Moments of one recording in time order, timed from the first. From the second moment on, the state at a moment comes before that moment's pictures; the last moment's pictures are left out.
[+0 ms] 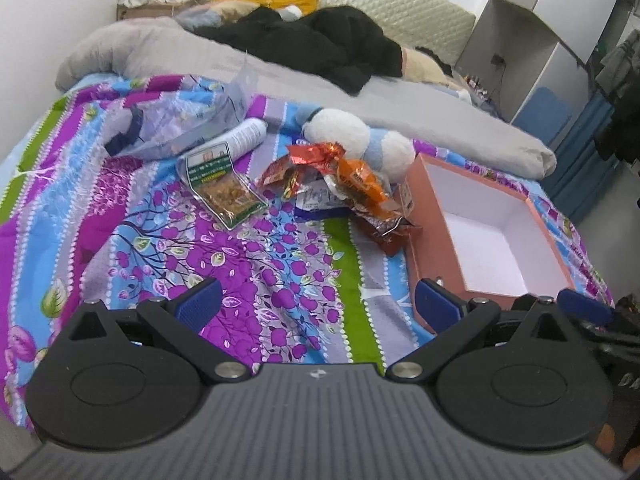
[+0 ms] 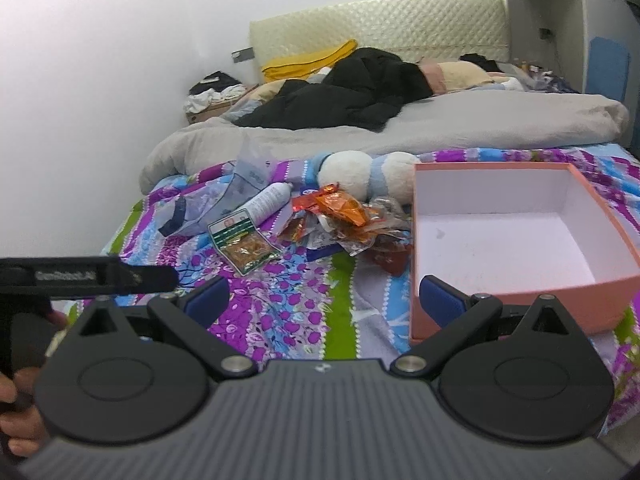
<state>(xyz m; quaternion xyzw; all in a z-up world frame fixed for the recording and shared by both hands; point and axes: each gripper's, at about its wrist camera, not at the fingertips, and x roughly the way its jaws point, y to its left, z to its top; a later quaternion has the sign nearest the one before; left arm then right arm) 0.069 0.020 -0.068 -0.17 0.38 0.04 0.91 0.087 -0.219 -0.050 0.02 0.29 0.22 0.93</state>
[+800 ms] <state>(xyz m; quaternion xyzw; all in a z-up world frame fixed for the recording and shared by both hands) 0.253 0.116 -0.224 -0.17 0.40 0.09 0.89 0.275 -0.141 -0.134 -0.04 0.32 0.24 0.91</state>
